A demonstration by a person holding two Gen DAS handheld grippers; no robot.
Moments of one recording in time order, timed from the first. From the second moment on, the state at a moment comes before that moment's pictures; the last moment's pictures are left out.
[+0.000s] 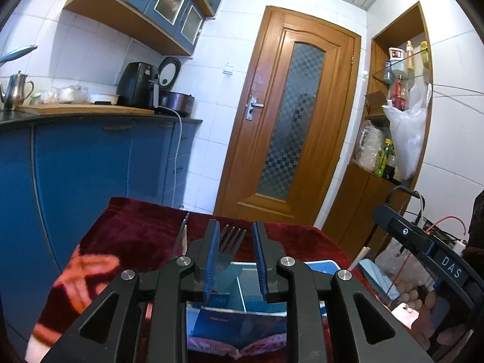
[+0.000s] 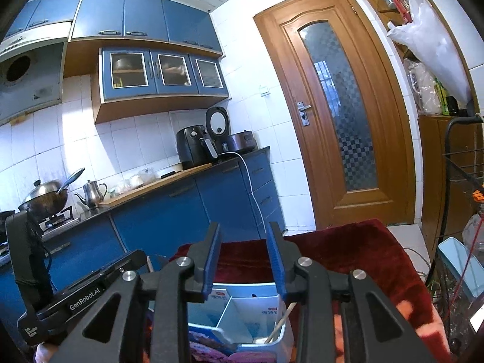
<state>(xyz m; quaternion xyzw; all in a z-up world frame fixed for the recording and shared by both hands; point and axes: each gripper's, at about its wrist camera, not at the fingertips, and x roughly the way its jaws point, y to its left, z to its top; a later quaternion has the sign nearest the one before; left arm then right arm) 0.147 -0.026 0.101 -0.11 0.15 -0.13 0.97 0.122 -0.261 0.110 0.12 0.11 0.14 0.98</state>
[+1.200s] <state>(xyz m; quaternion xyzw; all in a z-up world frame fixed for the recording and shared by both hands) 0.056 -0.015 0.054 -0.08 0.32 -0.11 0.94 0.035 -0.237 0.037 0.11 0.31 0.14 0.93</state>
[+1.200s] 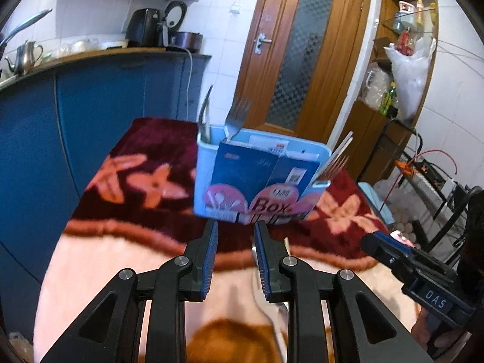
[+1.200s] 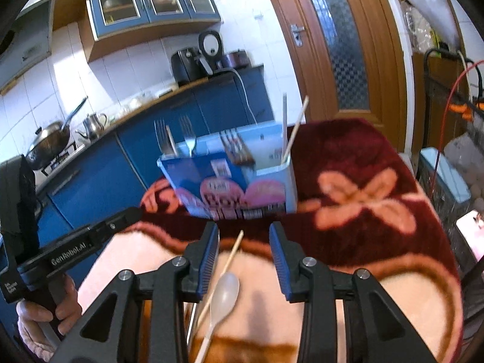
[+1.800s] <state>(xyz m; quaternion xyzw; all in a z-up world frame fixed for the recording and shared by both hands) 0.056 0.010 0.012 -0.11 0.37 -0.08 0.92 0.045 -0.210 -0.012 0.10 0.41 0.16 0.89</state>
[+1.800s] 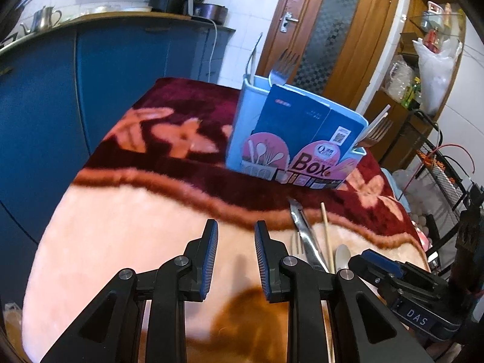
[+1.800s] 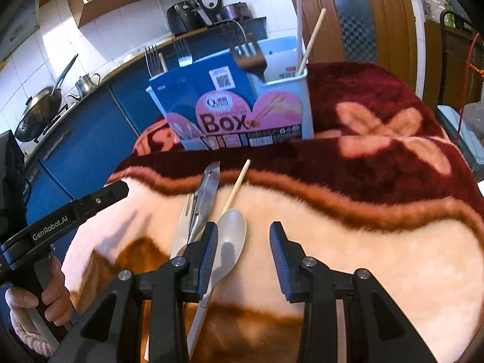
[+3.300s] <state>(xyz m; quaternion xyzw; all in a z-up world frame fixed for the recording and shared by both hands) 0.122 -0.076 -0.009 -0.04 0.52 -0.18 0.84 0.025 -0.267 0.003 0.15 0.33 0.12 0.92</state>
